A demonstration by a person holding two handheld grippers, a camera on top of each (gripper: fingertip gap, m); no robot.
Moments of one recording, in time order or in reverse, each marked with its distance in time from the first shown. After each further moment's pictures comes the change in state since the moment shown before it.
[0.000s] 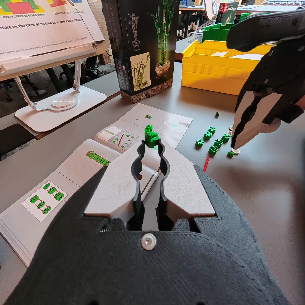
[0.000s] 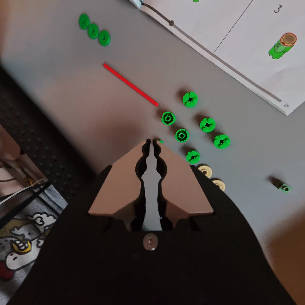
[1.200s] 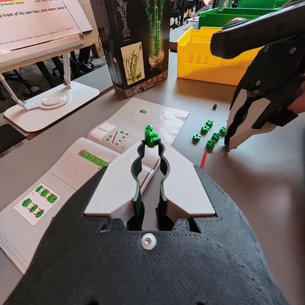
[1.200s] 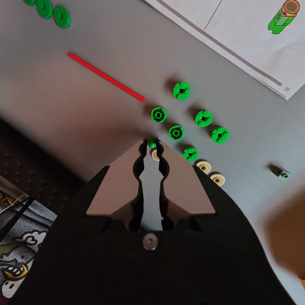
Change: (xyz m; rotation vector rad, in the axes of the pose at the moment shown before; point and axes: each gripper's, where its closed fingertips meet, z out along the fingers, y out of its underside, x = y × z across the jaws) left arm 0.008 0.008 0.008 -0.043 0.024 0.029; right arm 0.012 0.010 0.015 -0.114 0.156 0.063
